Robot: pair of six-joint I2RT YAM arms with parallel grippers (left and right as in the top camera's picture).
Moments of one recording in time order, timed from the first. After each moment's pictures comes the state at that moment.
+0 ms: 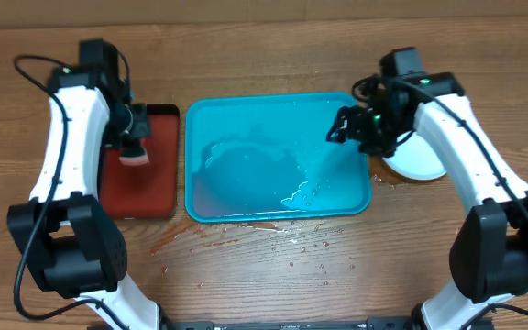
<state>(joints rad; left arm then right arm) 0.13 1.89 1.59 -1.13 -0.04 -0.12 0.19 1.82 1.49 -1.05 -0.42 0.32</state>
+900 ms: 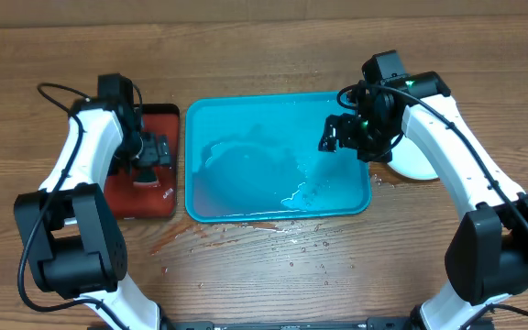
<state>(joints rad) 0.13 1.89 1.42 -1.03 -0.10 -0.11 0.24 1.82 1.53 -1.14 -0.36 0.31</state>
